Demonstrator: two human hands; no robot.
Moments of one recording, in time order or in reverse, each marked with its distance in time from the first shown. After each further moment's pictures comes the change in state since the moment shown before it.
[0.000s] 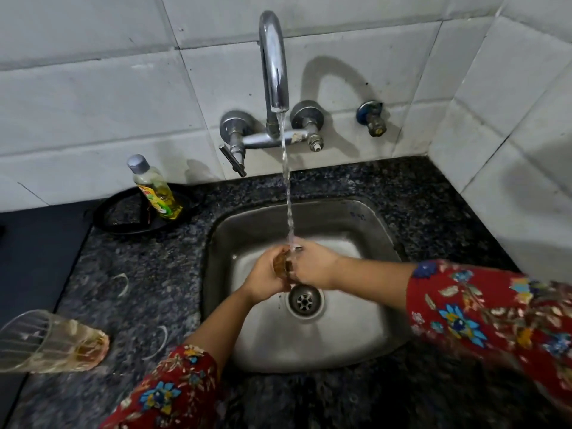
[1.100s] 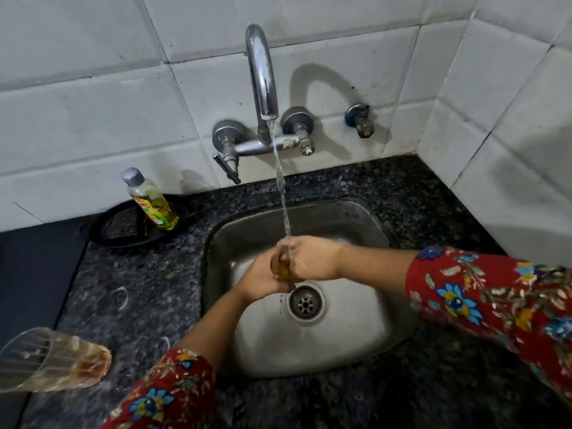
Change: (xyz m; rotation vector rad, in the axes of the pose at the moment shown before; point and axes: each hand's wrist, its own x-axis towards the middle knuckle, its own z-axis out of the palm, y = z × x) left_hand 0.001 0.017 -0.016 0.049 -0.125 0.023; right_hand -0.023 0.008 -0.044 -0.183 0.190 -0.245
